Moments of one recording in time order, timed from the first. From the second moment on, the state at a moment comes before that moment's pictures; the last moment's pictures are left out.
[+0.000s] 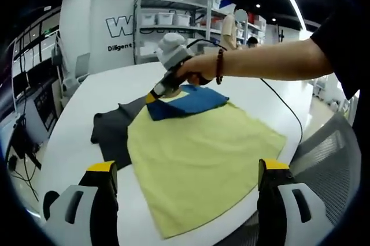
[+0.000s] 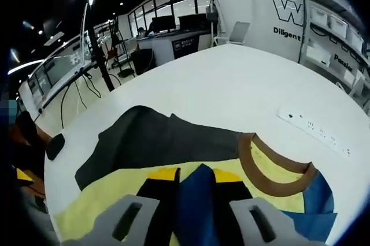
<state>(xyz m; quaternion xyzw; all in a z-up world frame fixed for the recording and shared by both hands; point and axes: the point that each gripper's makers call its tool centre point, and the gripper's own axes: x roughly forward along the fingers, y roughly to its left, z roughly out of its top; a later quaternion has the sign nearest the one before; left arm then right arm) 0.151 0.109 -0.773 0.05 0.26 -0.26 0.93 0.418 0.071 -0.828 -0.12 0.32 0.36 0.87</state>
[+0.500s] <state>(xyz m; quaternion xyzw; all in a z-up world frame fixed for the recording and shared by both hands) 0.149 0.109 -0.772 0.05 0.26 -0.26 0.93 0.369 0.090 -0.848 -0.17 0.33 0.45 0.81</state>
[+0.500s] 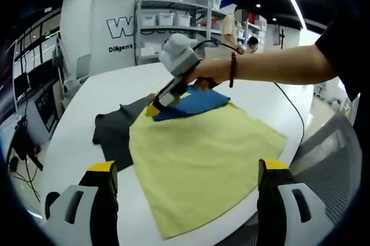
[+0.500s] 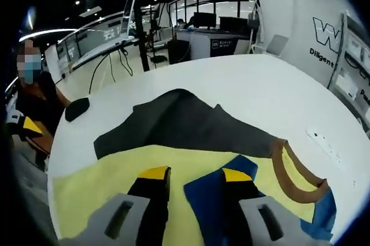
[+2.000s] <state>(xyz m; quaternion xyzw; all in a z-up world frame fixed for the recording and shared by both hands) 0.150 0.112 -0.766 0.04 0.24 -0.26 0.93 0.321 0.096 -0.864 -0.16 0.37 0.46 0.79</state>
